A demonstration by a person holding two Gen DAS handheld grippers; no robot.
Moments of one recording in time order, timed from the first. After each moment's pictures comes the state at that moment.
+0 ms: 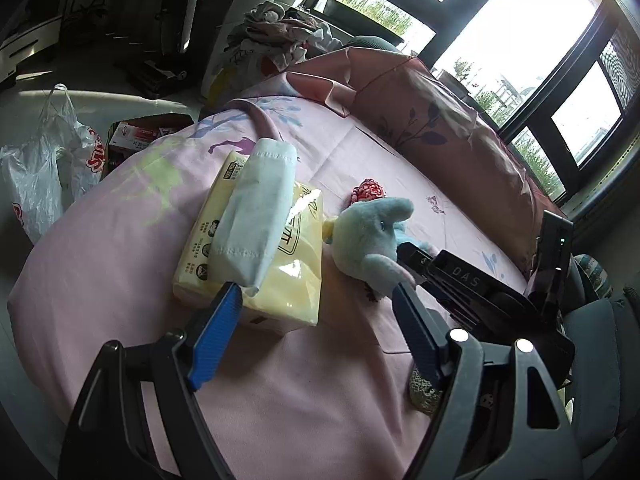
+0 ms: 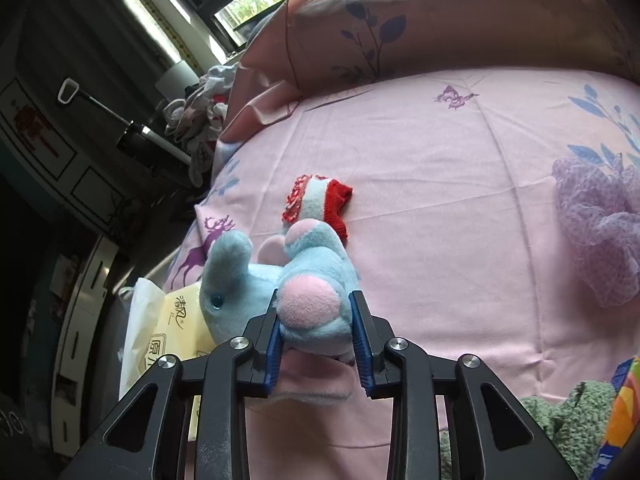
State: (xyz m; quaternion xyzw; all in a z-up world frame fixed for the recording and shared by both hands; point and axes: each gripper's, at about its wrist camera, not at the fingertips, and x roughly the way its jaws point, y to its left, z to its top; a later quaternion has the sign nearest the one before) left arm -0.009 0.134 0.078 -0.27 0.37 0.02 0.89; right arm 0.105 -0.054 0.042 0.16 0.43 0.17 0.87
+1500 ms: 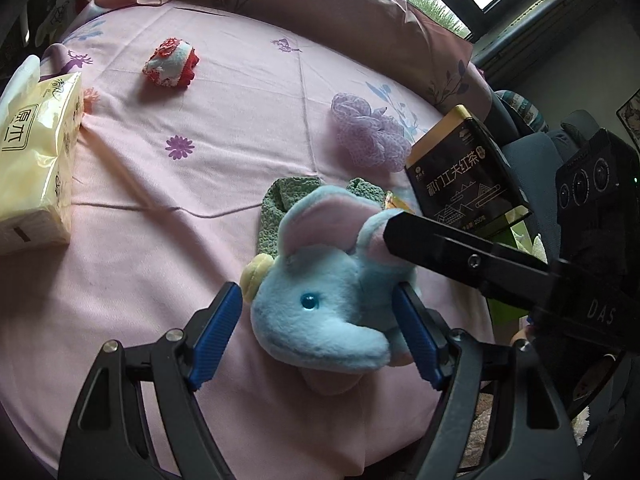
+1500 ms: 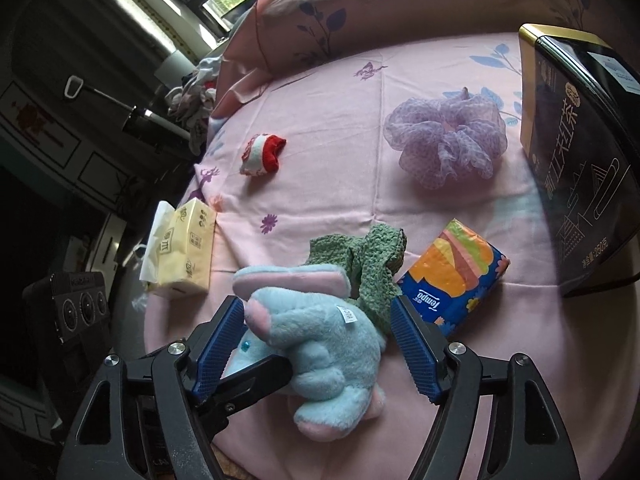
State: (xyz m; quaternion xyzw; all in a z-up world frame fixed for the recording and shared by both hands) left arm -0.007 -0.001 0.053 -0.16 0.50 -0.23 0.82; right arm 0.003 -0.164 0.061 0.17 0.49 0.18 0.84
